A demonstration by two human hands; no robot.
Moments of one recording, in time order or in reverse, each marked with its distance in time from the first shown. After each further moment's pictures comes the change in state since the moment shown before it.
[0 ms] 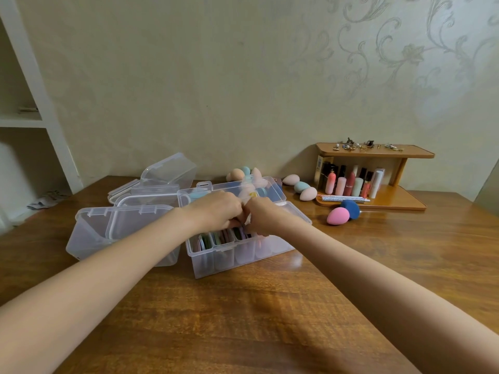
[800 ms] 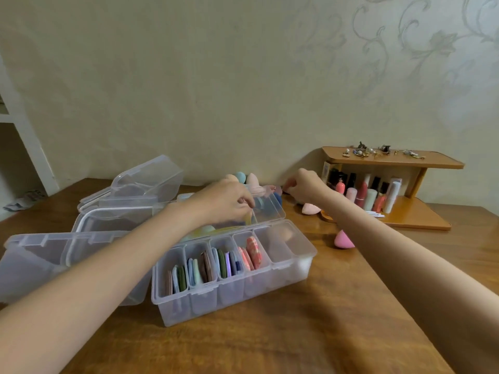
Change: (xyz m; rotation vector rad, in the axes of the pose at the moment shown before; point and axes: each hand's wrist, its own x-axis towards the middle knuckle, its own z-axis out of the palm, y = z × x) left_hand 0.068 -0.021 -0.005 -0.461 0.184 -0.231; right_hand 0.095 0.133 -0.041 0.103 0.249 0.217
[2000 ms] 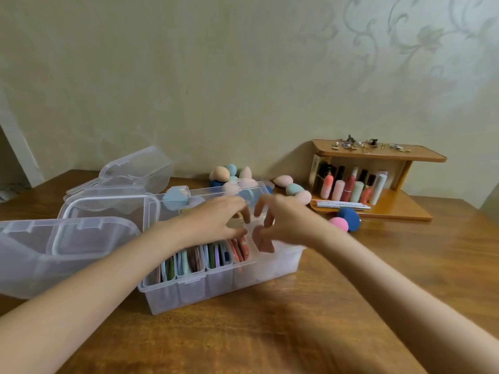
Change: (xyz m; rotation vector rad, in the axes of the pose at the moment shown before) left_hand -0.033 0.018 0.019 -0.075 -0.125 0.062; right_hand -0.110 -0.044 0.001 0.063 -0.189 -0.176
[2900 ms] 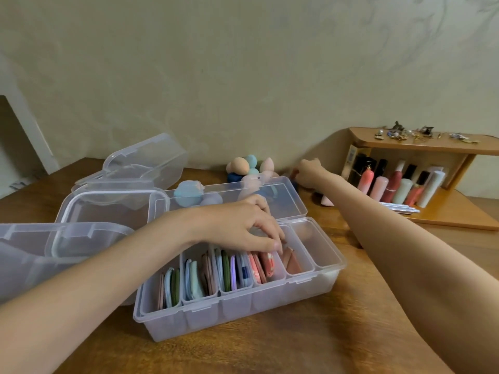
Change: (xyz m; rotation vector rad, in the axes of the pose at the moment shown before) left_hand 0.020 -0.016 -0.004 -0.122 -0.320 0.097; right_hand 0.184 0.102 0.010 -0.208 0.083 0.245
